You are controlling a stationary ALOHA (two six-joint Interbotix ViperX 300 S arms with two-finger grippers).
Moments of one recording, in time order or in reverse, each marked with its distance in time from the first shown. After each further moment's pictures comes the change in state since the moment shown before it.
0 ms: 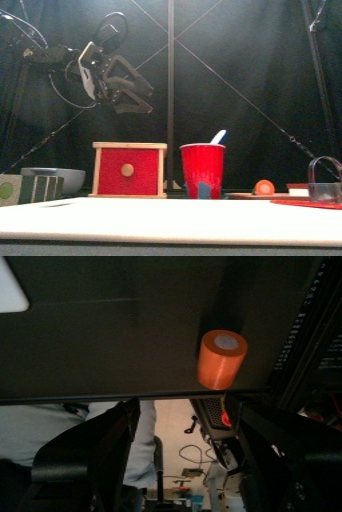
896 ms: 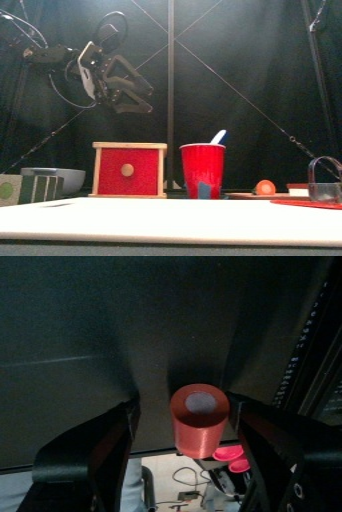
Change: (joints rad) left arm 0.000 -0.002 -0.002 0.006 -0.002 0.002; right arm 0.035 0.160 0.067 0.060 -0.123 -0.006
